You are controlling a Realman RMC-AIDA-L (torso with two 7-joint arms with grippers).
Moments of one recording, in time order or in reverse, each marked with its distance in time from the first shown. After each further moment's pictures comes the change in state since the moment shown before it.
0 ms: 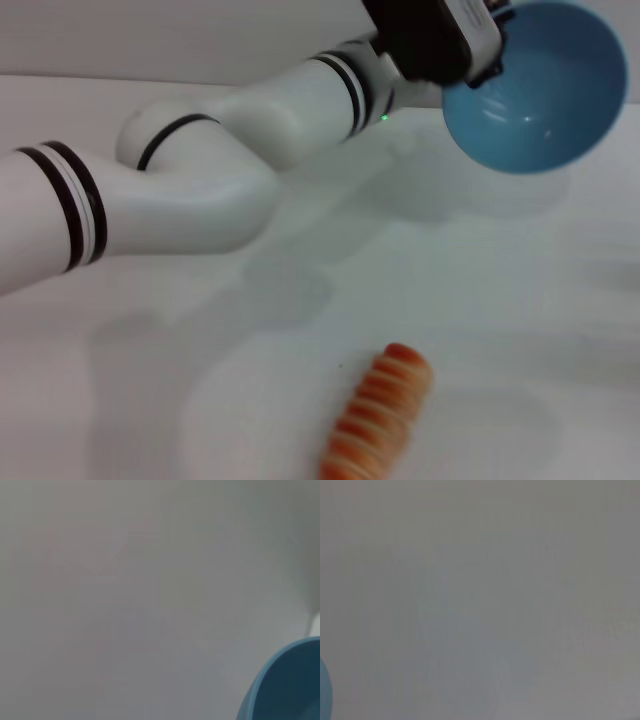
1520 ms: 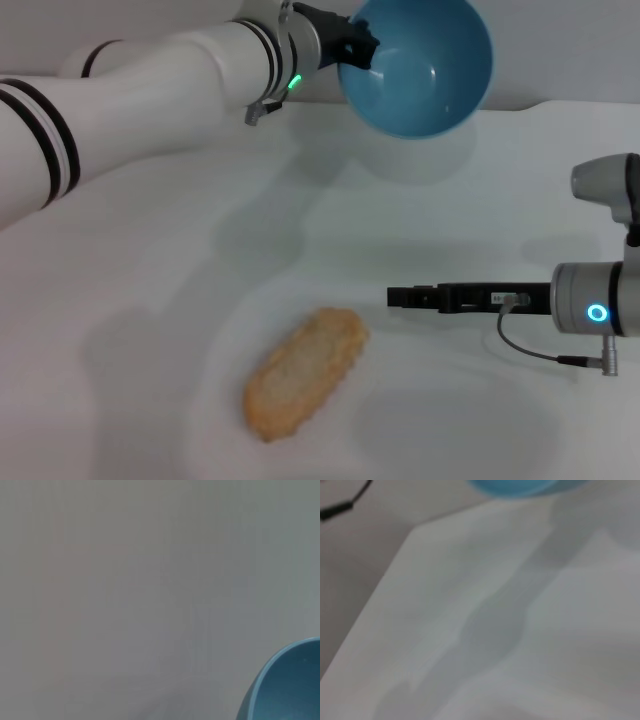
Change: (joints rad) left arm -0.049 0.000 -0.361 -0.156 -0.227 0.308 -0.073; right arm 0.395 0.011 -0.663 -0.019 -0.623 0.095 1.177
